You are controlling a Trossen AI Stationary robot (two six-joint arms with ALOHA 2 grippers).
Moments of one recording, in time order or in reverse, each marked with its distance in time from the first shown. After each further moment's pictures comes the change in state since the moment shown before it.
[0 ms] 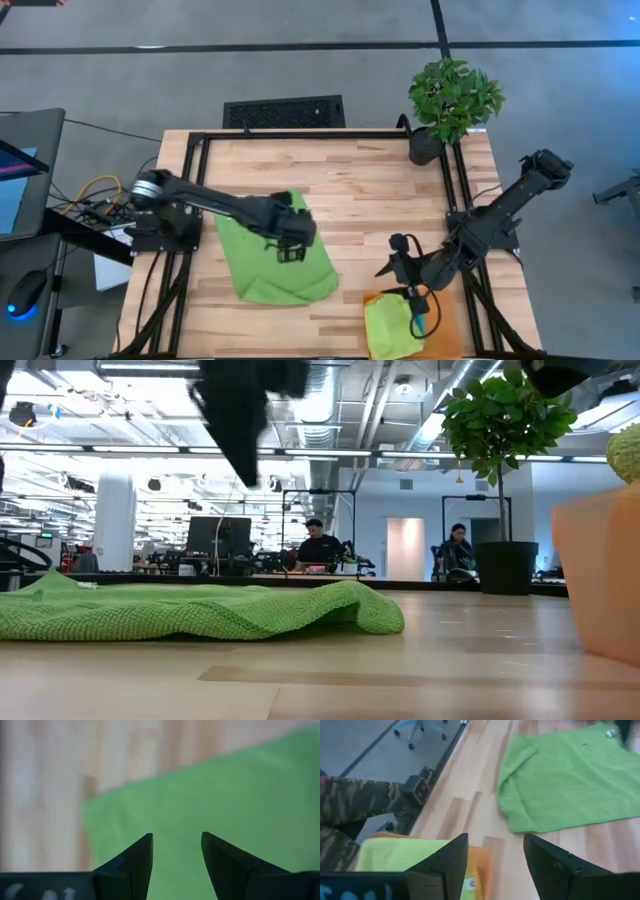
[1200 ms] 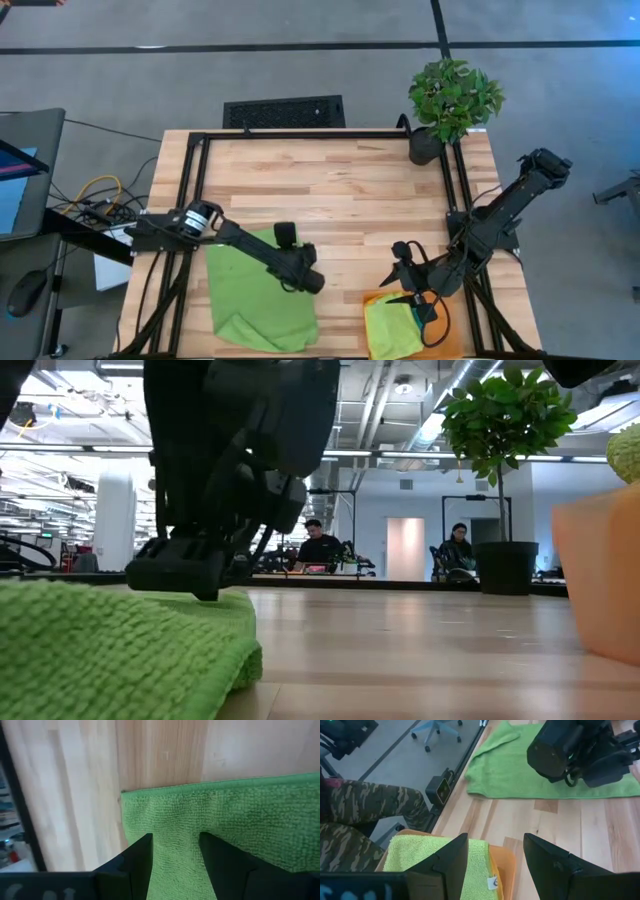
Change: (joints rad) left arm -0.179 0.437 0.040 -0.106 -0.229 -0.274; right arm 0.057 -0.001 0.000 0.026 -0.027 0.027
